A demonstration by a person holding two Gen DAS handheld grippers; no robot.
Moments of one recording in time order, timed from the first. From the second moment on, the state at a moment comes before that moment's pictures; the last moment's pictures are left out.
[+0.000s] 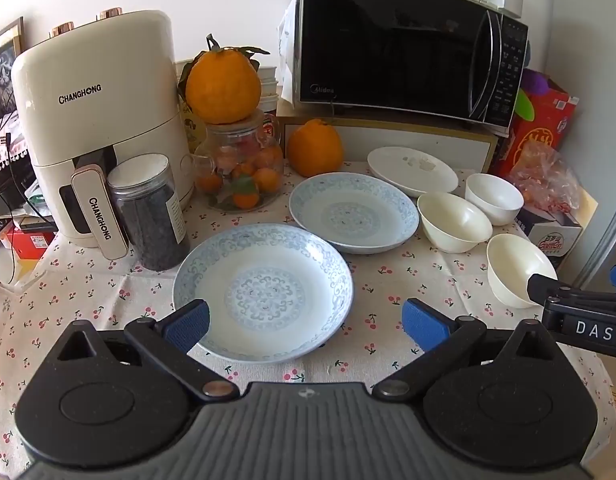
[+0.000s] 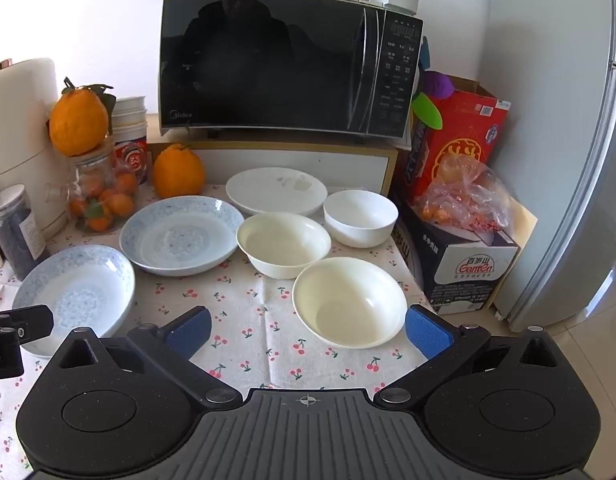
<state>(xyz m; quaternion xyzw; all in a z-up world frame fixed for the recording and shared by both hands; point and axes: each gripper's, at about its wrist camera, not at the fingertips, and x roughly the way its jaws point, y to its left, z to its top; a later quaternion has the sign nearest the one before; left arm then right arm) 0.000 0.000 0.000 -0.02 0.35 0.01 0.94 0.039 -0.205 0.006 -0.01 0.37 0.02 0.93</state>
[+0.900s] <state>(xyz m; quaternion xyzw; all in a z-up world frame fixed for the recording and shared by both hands) 0.068 0.093 -0.018 -0.12 0.39 0.04 0.91 0.121 -0.152 -0.006 0.13 0.47 0.19 0.85</state>
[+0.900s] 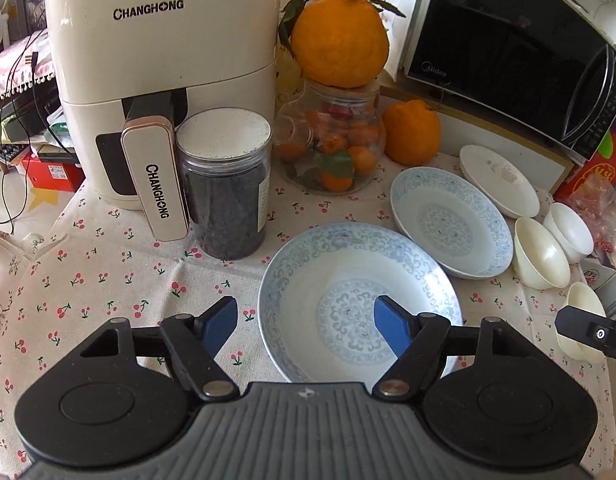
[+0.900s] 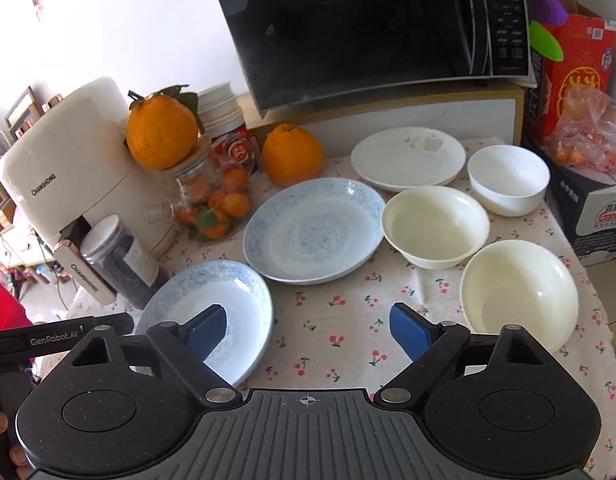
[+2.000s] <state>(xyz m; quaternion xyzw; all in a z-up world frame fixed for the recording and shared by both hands) 0.106 0.128 -0.077 -0.20 0.42 0.03 0.88 0.159 -0.087 -0.081 0.17 0.55 0.24 0.78</state>
